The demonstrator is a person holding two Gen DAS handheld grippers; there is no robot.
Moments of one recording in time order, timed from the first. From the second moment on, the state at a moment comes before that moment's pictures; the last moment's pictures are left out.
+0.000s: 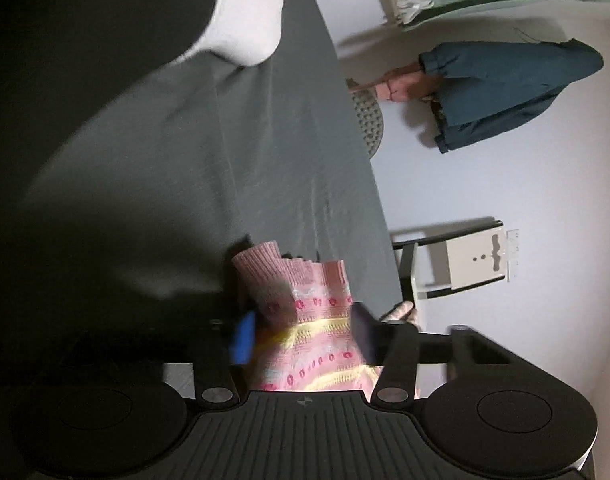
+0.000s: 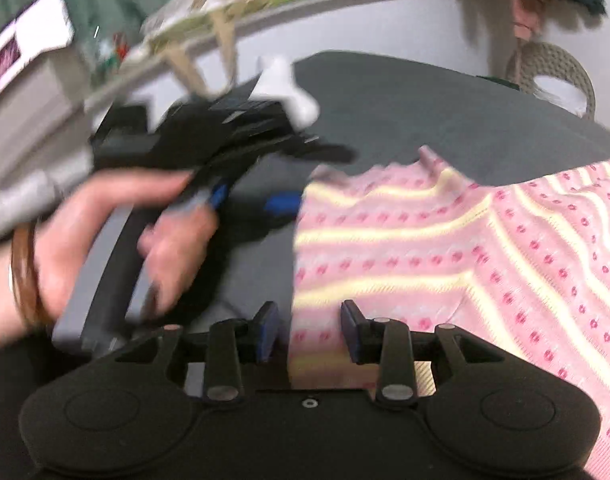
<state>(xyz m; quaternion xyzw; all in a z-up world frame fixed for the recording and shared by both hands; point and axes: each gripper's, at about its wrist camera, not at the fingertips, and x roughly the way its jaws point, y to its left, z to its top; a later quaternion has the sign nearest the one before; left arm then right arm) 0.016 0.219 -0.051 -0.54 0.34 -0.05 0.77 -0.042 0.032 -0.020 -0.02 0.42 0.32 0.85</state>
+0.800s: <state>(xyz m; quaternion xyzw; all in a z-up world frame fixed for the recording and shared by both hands) 0.024 0.186 0.011 -0.18 0.33 0.04 0.92 -0.108 0.008 -0.004 -0.09 0.46 0.23 0.85</state>
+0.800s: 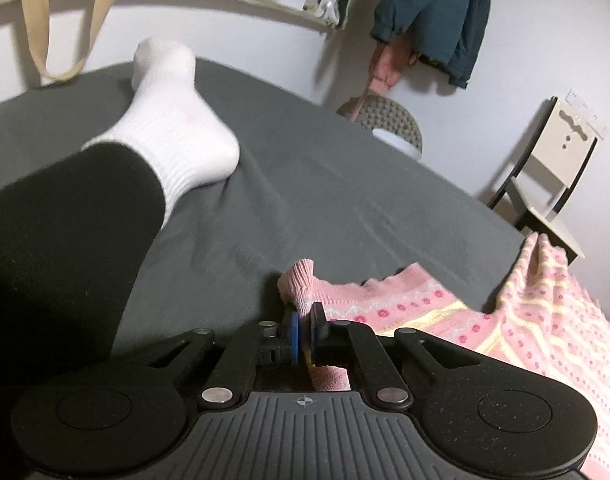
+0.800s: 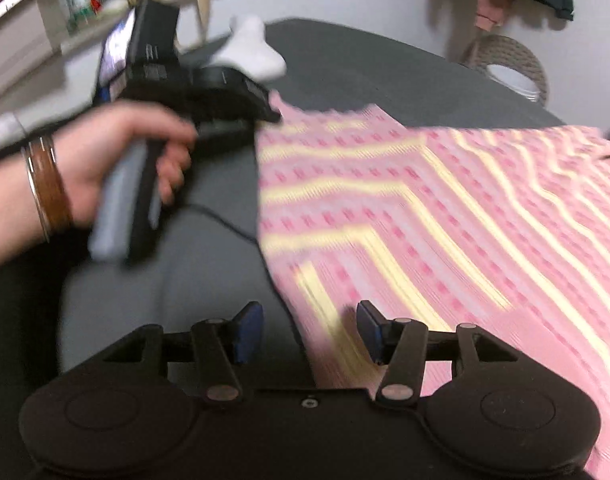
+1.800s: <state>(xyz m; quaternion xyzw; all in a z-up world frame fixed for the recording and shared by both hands) -0.024 0.148 0.064 -0.08 0.23 -0.07 0.97 -0.173 0.066 -0.039 -0.32 0.38 0.20 0.84</state>
